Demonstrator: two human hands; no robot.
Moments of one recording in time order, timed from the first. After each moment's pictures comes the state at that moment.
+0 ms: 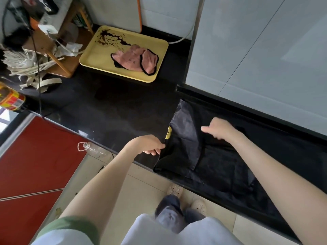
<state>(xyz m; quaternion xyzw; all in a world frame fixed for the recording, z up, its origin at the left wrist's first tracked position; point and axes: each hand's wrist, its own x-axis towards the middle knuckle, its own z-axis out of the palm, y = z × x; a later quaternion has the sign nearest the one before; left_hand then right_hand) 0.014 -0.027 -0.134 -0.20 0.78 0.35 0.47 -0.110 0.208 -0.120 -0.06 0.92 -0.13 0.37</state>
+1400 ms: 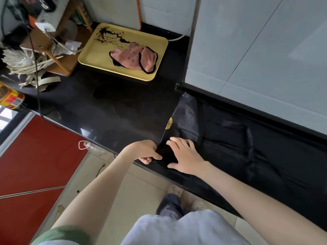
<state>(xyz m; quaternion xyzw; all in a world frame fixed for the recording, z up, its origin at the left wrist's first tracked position) 0.030 -0.026 -0.133 -0.24 0.72 0.42 0.49 -0.001 0.164 -0.168 -0.43 0.87 -0.07 0.23</state>
